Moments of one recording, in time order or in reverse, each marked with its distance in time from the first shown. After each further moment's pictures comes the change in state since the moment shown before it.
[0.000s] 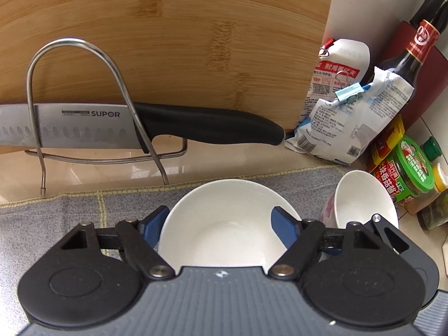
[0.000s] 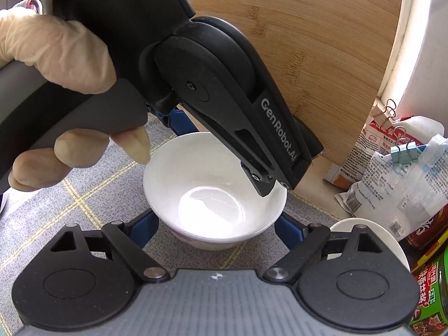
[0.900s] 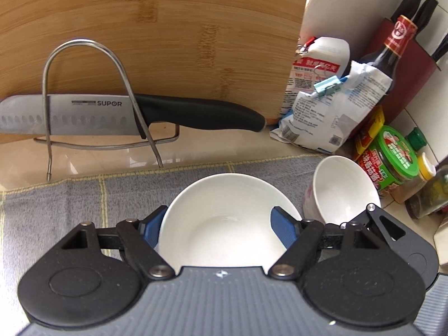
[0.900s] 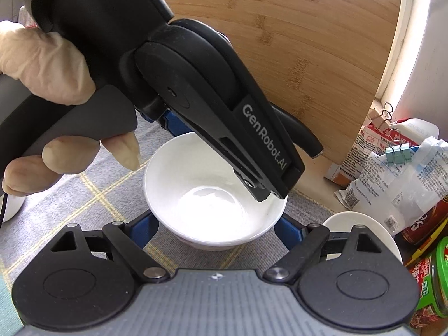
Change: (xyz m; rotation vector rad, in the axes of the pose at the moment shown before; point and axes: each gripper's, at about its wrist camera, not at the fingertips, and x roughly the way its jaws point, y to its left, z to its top) left arm -0.029 -0.010 -0.017 0.004 -0.014 -0.018; right arm -0.023 0.006 -0.002 -0.006 0.009 0.019
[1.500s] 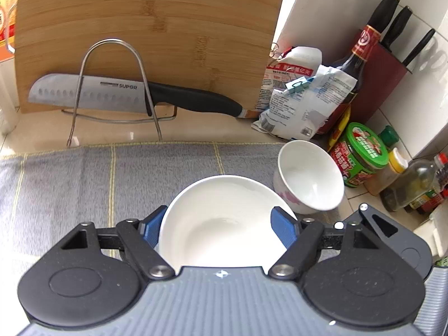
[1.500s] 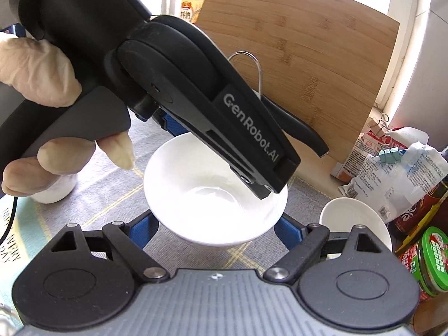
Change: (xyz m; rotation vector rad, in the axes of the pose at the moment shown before) left arm -0.061 -0.017 -0.043 -0.056 -0.049 -0.009; right arm -0.063 0.030 -0.012 -0.037 -0.010 0.056
